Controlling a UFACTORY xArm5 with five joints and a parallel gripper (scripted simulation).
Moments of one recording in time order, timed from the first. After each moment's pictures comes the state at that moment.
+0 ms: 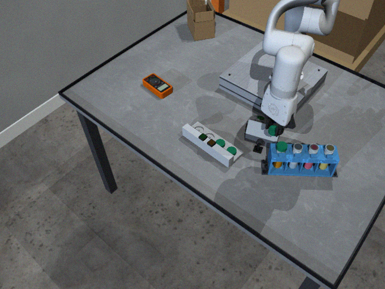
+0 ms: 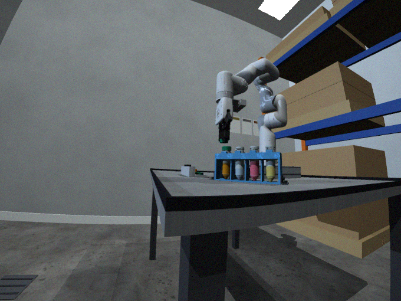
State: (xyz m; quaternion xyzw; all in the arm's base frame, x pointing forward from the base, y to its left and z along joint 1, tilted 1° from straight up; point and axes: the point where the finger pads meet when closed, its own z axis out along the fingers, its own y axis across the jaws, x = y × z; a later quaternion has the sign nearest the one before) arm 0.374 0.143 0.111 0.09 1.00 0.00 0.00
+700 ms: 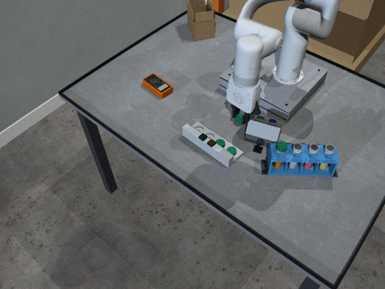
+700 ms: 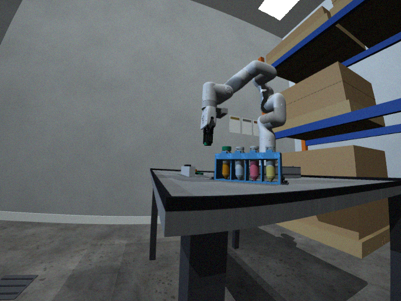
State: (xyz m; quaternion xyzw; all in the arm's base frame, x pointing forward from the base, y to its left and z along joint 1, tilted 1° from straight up) arm 0.399 0.031 0.110 0.04 1.00 0.00 0.00
